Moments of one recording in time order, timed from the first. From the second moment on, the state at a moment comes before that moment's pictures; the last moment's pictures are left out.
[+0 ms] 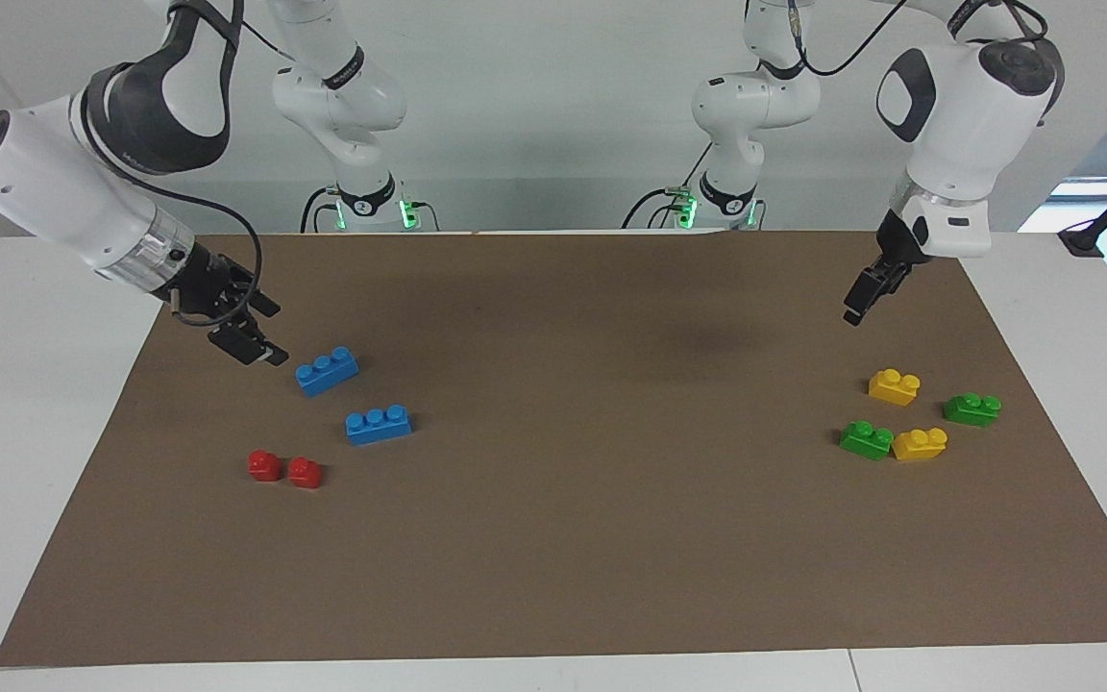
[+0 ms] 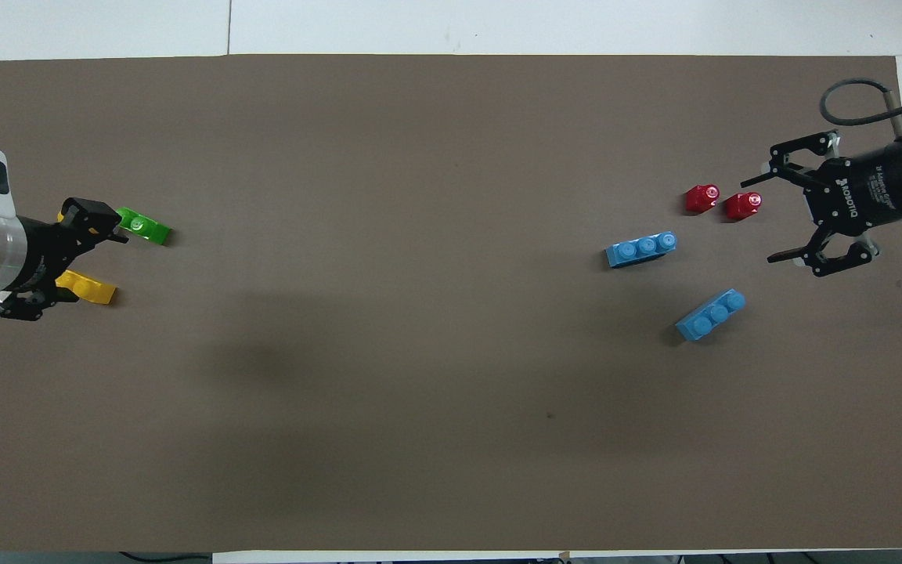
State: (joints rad) left arm 0.07 -0.07 -0.11 -2.05 0.00 2.06 -0.94; right arm -0.17 0.18 0.04 -1.70 0.53 1.70 0.98
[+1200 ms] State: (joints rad) left arm 0.17 0.22 -0.10 -1.95 0.00 2.28 -1.17; right arm -0.21 0.39 0.05 -1.64 0.70 1.71 0.91
